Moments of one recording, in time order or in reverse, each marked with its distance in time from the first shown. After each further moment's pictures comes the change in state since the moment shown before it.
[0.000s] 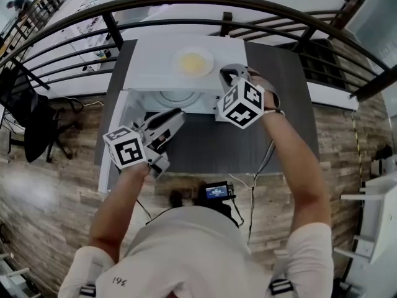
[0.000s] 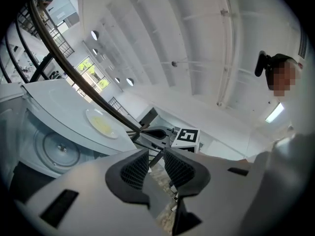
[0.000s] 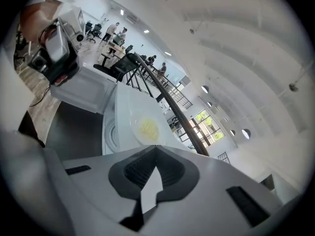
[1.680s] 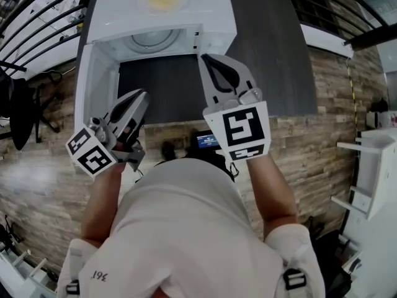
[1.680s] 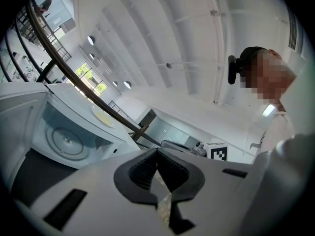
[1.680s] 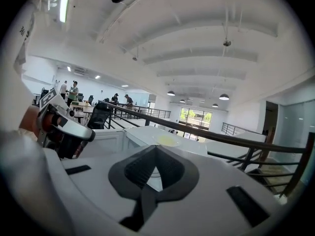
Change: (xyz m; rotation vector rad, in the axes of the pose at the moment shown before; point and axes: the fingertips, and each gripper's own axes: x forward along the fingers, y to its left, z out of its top) left arm -0.045 -0.032 -0.058 0.043 -0.021 0.005; right arm -0.134 0.089 0.007 0.672 -0.294 -0.096
